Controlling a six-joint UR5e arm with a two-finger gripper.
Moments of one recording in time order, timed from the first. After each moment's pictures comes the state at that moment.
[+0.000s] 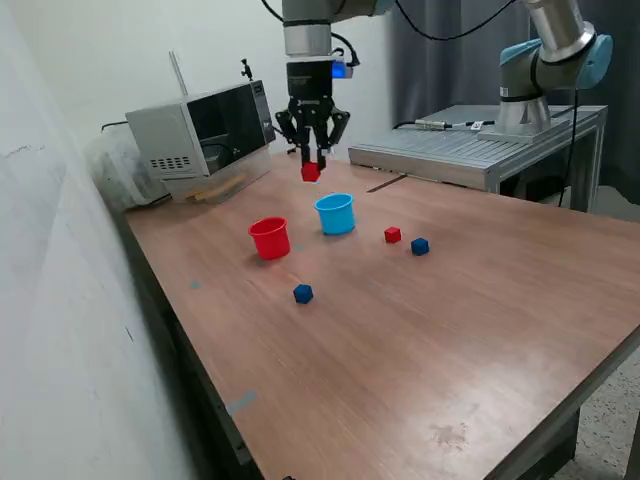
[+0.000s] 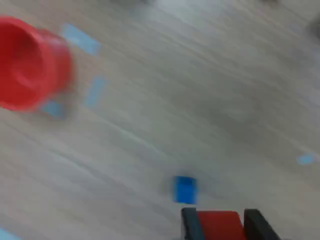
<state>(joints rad) -0.04 -0.95 1.18 -1.98 -1.63 2.60</state>
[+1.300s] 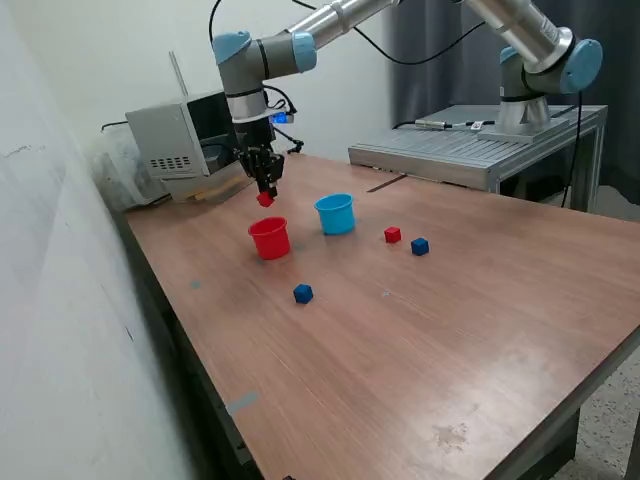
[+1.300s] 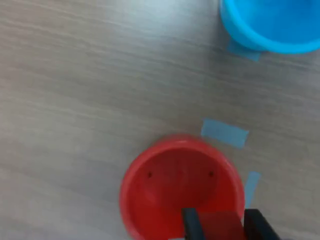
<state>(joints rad) -0.28 -0.75 1.04 -1.90 -1.62 2.61</state>
